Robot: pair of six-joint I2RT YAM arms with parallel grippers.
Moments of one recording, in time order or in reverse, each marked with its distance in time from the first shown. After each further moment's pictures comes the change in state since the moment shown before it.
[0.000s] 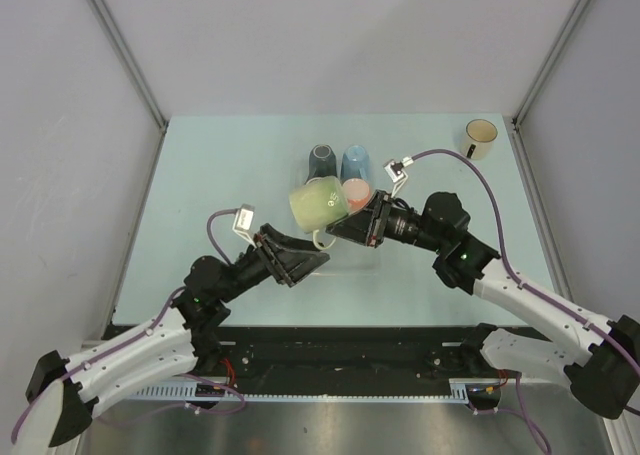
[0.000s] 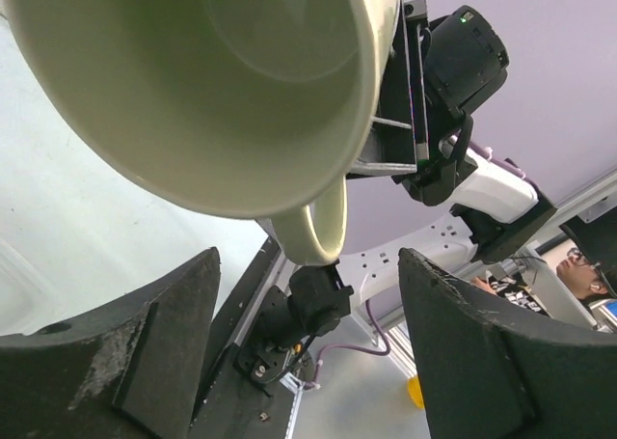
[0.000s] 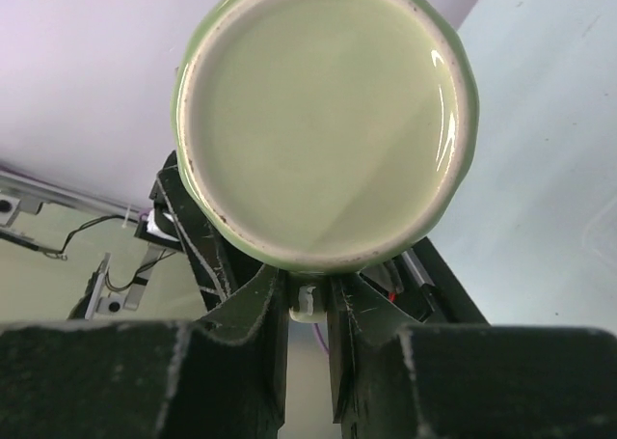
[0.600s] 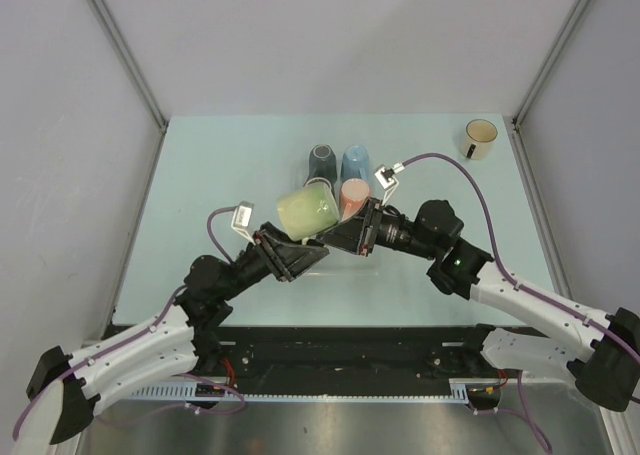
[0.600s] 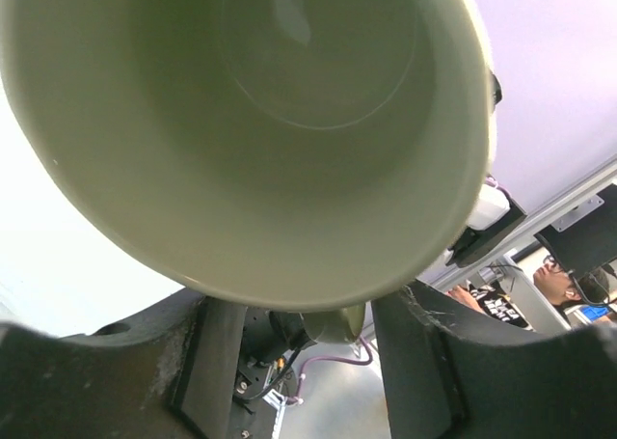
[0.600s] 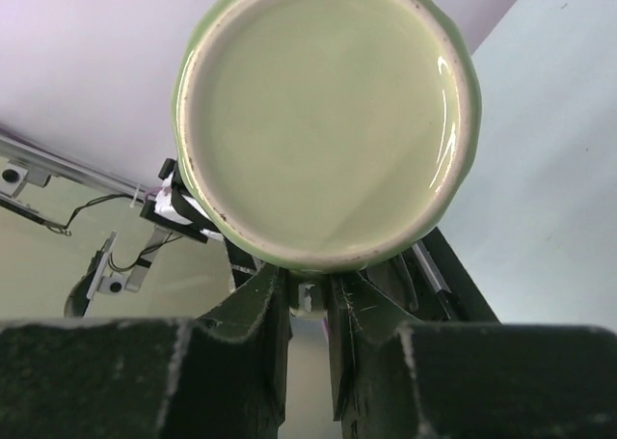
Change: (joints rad) left arm 0.001 0.035 0.005 0.089 0.007 -0.039; right arm 0.101 0.012 0.000 0.066 0.045 -0.016
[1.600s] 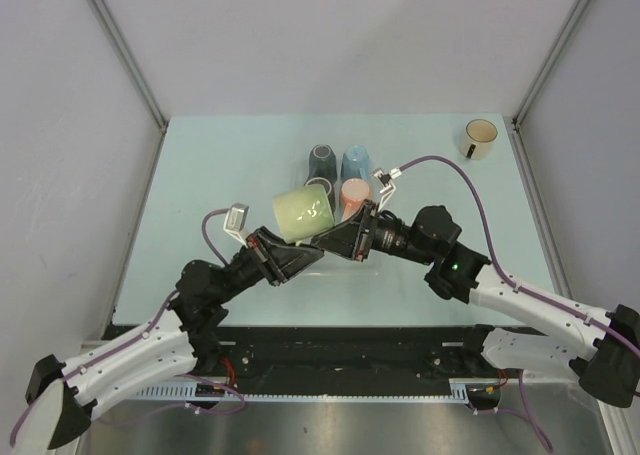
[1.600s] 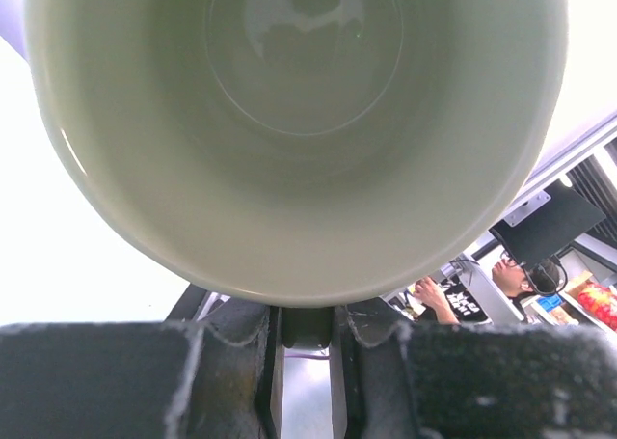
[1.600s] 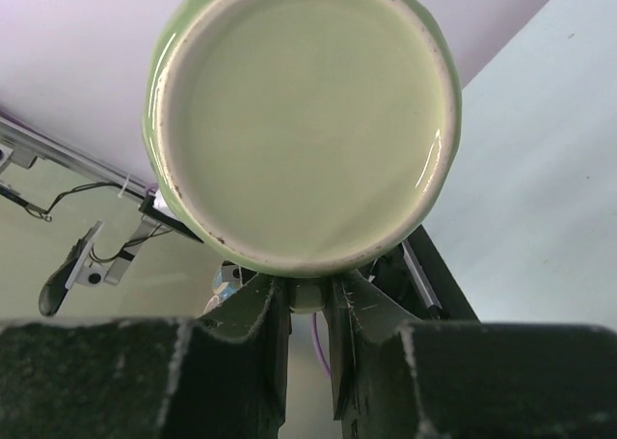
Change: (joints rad) left arm -0.002 -0.061 0.002 -0.001 0.019 -0.065; right arm 0.074 -0.002 0.000 0.040 0.072 -0.084
